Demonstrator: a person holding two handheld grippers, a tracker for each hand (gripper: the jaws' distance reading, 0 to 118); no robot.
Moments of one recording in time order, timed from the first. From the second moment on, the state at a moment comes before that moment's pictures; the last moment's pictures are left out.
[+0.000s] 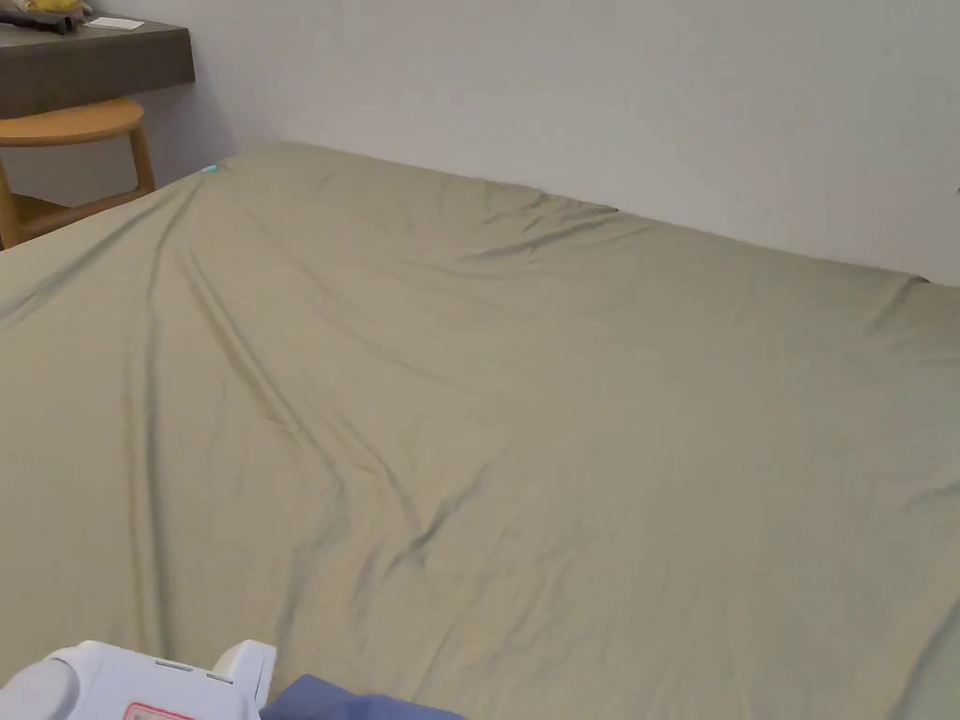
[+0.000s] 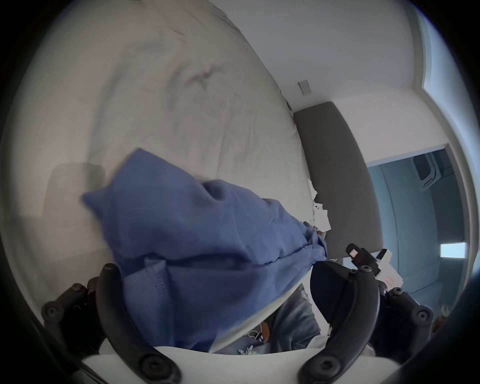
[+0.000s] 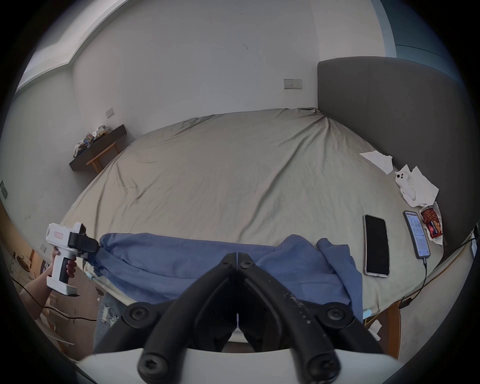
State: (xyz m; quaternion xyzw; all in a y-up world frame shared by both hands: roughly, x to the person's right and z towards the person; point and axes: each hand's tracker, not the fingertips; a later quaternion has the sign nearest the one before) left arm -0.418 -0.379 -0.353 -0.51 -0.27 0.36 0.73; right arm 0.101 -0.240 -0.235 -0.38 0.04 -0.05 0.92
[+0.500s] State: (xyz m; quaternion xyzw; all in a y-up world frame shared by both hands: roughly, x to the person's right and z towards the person) left arm -0.430 -0.333 -0.345 -0.52 -0.15 0.32 0.78; right arm 0.110 -0.240 -0.233 -0.38 0.03 -0.07 0.92
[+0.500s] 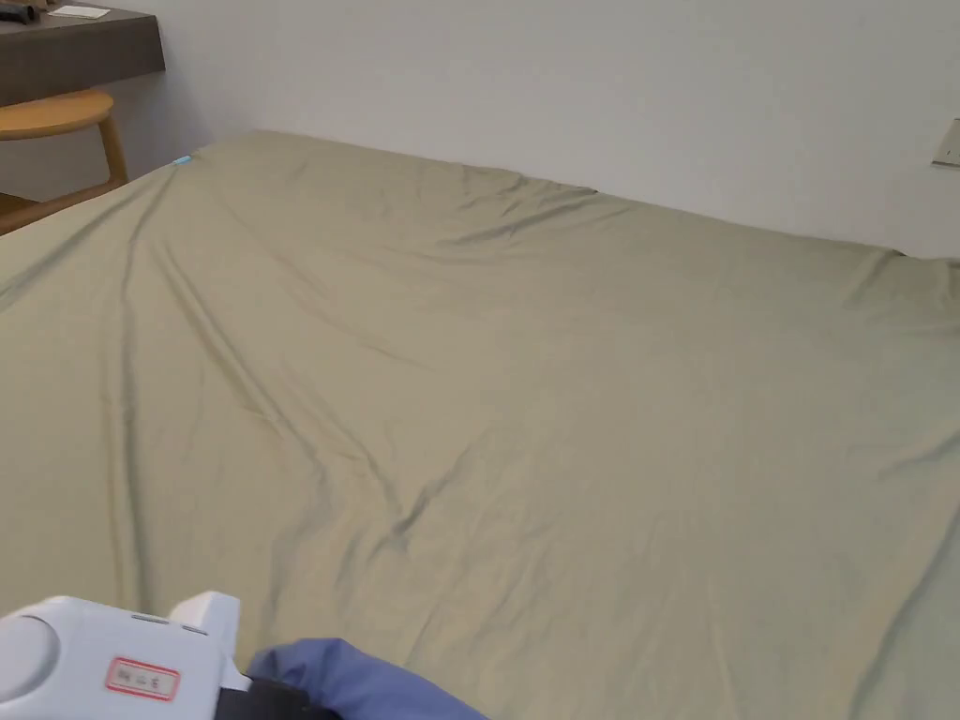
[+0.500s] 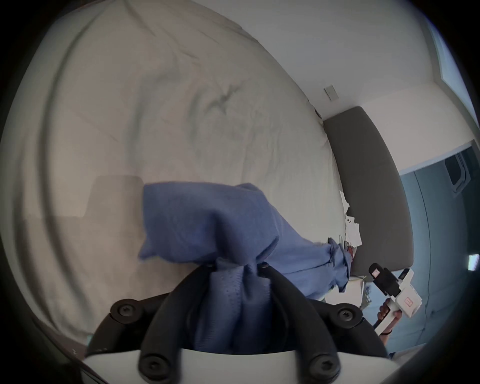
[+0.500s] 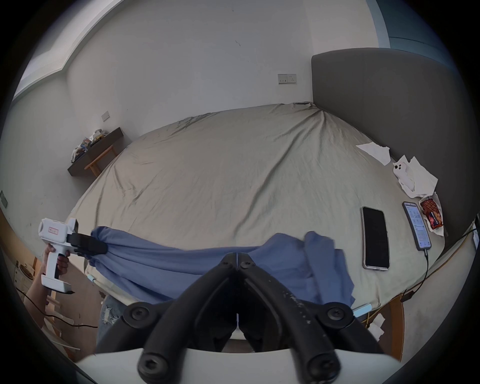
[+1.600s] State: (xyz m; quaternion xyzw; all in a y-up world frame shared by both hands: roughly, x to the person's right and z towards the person) left arm -0.244 -0.303 -0.359 -0.57 -0.26 0.17 0.76; right arm 0.138 -0.260 -0.215 -0.40 0.02 -0.14 0.91
